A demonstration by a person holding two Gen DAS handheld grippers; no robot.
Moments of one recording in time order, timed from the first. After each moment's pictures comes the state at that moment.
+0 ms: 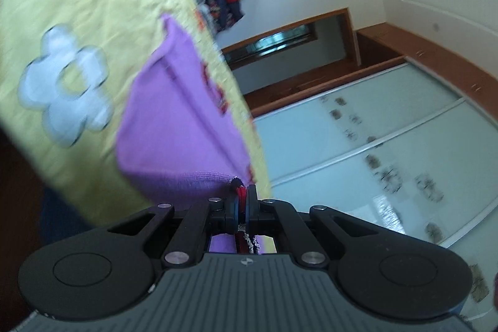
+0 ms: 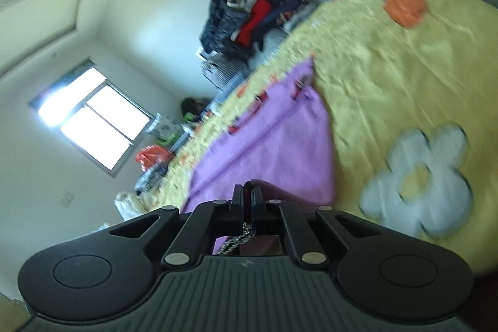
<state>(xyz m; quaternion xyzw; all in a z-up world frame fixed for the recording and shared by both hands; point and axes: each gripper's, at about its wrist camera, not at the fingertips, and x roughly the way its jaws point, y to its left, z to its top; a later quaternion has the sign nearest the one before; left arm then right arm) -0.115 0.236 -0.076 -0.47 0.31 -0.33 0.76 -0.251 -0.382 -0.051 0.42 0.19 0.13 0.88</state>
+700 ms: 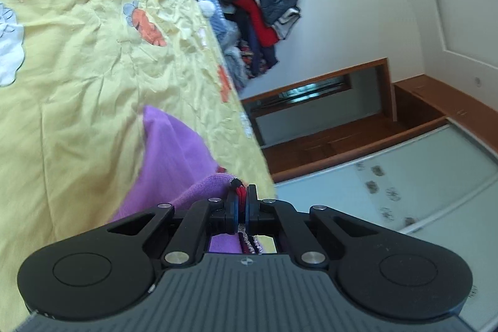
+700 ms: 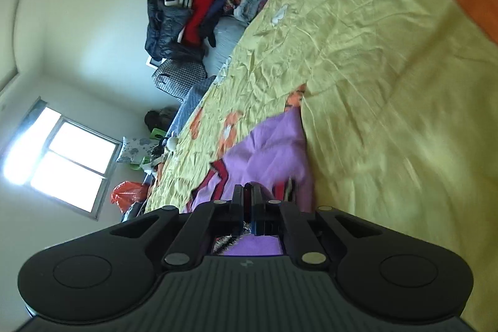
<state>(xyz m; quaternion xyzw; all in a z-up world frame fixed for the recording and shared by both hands) 0.147 0.190 -0.062 -0.51 0.30 -0.23 0.77 0.059 -0.460 -0.078 0.50 0.28 0.06 0.82</state>
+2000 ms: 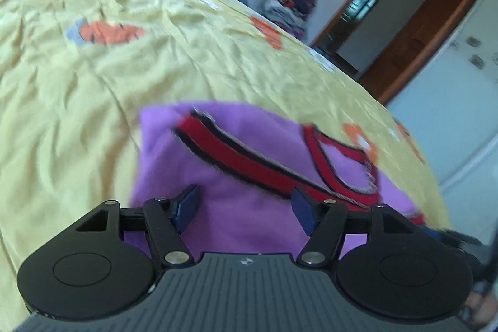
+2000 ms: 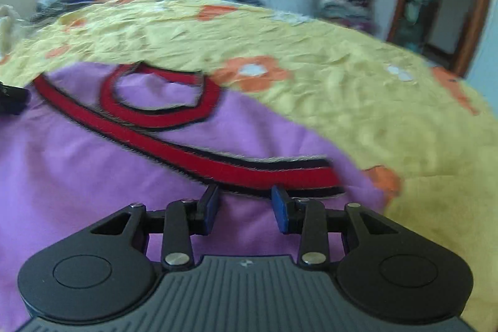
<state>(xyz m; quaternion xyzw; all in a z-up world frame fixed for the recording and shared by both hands) 0.214 0.094 -0.073 -0.20 0.38 -0.15 0.89 0.159 -0.323 -0.072 -0.07 0.36 0.03 0.93</state>
